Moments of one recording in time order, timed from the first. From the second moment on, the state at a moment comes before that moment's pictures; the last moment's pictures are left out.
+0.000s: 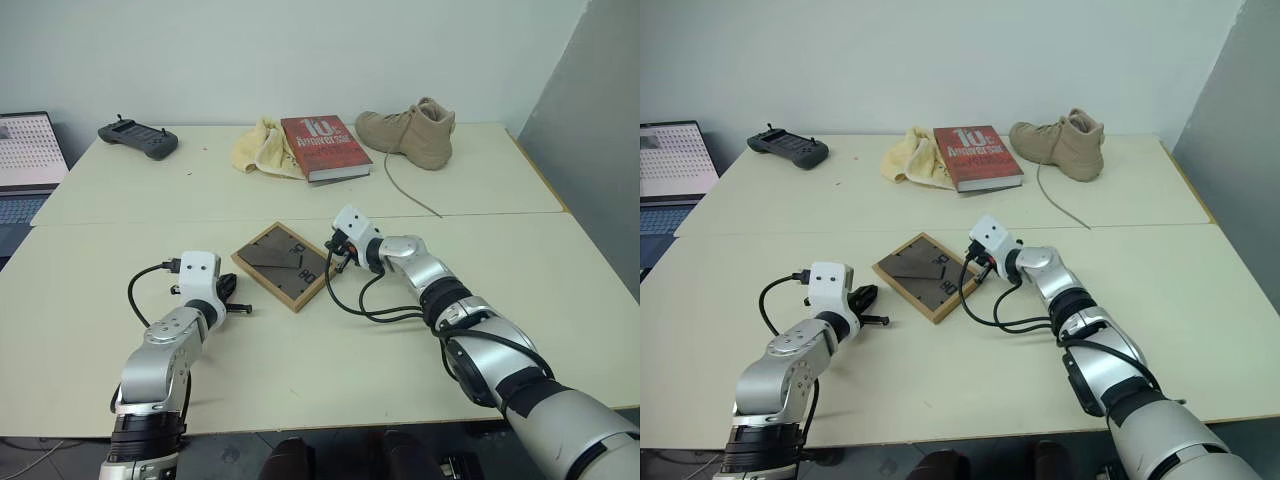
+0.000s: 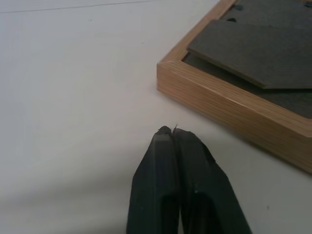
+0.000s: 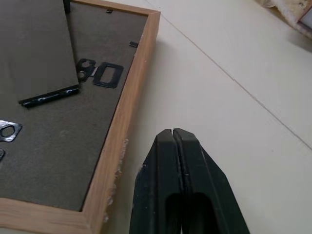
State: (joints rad) left arm -0.23 0.38 0.16 -0.12 -0.24 0.69 -0.18; right arm -1.09 -0.05 0.22 1.15 -0.08 -0.03 0.70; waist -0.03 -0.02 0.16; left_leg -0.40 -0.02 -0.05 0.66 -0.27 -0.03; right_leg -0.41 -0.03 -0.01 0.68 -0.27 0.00
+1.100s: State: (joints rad) left arm -0.28 0.67 -0.21 -0.44 -0.29 1.01 -0.61; right arm -0.63 -0.53 0.29 0.01 0.13 0.62 1.29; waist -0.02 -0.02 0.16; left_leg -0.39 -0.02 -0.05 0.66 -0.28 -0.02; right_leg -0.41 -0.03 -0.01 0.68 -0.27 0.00
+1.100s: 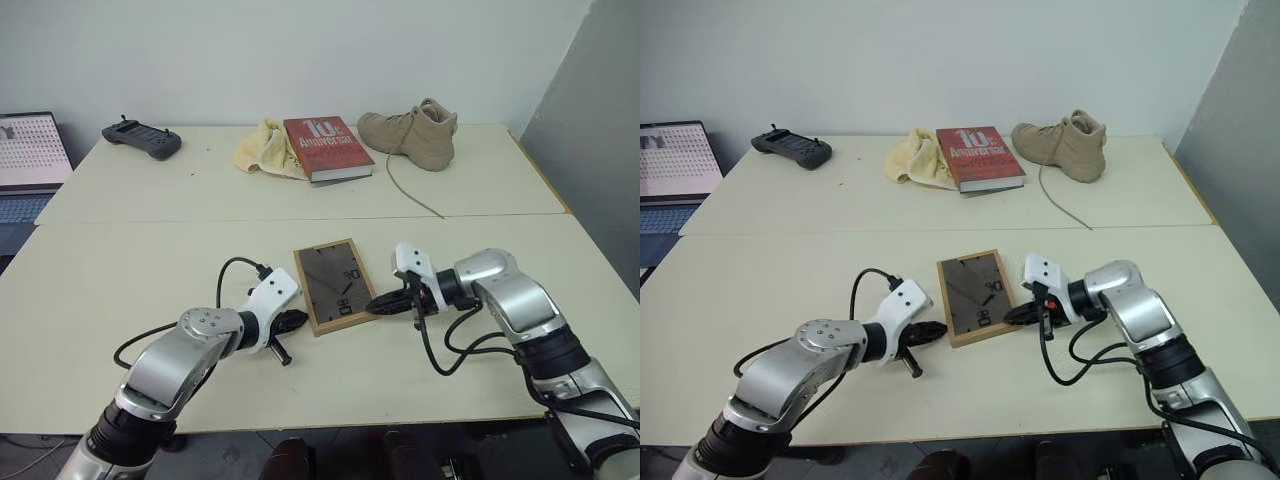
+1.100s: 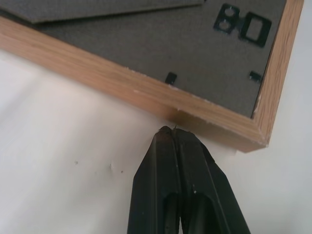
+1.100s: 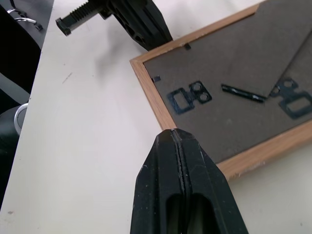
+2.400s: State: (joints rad) left arm -0.16 0.84 0.05 -0.42 -0.44 1.04 -0.80; right arm -0.59 -0.50 0.19 0.09 0.15 0.58 0.95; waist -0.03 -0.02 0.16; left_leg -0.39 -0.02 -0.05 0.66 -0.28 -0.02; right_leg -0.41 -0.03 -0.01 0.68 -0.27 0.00
